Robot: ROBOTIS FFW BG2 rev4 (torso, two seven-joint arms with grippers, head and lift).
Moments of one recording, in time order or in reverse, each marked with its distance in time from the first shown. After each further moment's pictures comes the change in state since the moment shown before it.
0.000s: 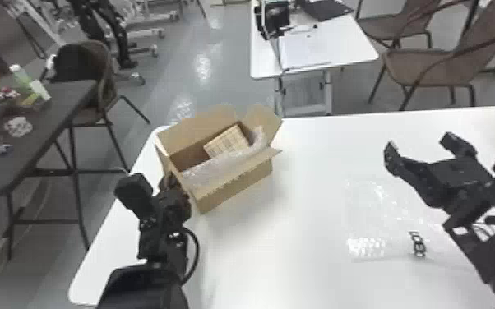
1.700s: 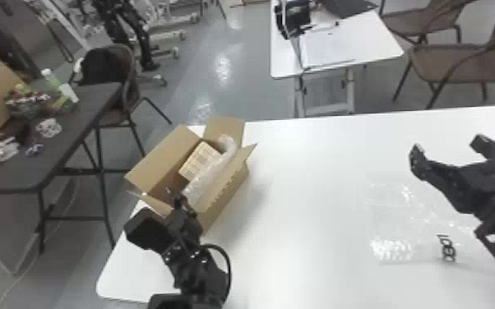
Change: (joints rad) left arm 0.096 0.020 -0.134 0.013 0.036 -0.371 0.489; right arm 0.010 0.001 0.000 -0.009 0.007 0.015 0.000
